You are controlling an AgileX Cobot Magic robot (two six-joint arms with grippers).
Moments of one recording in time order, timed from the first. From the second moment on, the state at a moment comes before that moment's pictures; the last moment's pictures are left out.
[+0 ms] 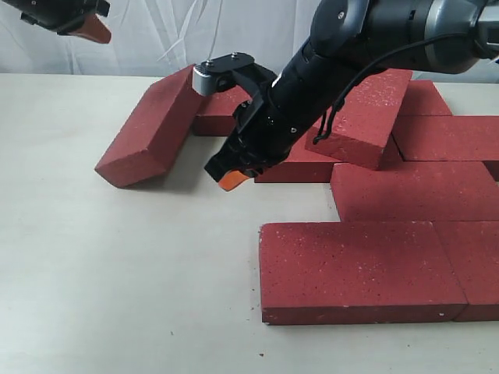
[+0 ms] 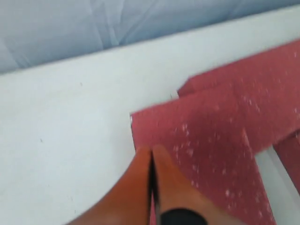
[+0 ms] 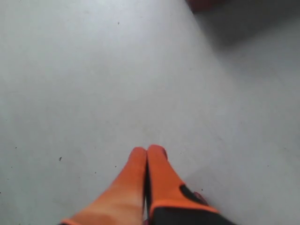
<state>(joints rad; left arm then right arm) 0.06 2.32 -2.20 -0.63 1.04 0.55 0.57 1.88 -1.39 0.59 0.90 -0.67</state>
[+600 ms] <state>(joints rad) -0.12 2.55 -2.24 -0.66 0.52 0.59 0.57 1.88 -1.39 0.60 0.89 -0.67</state>
